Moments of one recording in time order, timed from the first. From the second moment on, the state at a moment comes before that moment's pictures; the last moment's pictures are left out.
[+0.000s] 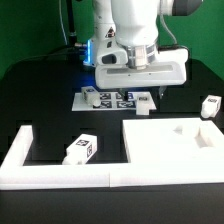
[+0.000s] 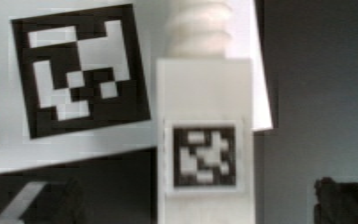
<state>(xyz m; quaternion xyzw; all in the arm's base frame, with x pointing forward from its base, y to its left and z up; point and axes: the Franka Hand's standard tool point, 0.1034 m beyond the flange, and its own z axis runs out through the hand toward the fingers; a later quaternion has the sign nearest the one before) 0.399 0.036 0.029 -0.97 0.10 0.20 0.07</state>
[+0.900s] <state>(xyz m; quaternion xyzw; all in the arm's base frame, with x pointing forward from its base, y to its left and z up) 0.404 0.031 0.020 -0.92 0.12 0.37 0.07</state>
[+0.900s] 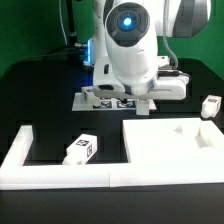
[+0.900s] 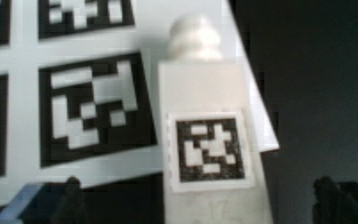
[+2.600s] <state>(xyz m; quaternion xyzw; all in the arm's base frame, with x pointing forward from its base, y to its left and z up) 0.424 0.044 0.054 -0.91 0.14 0.38 0.08</state>
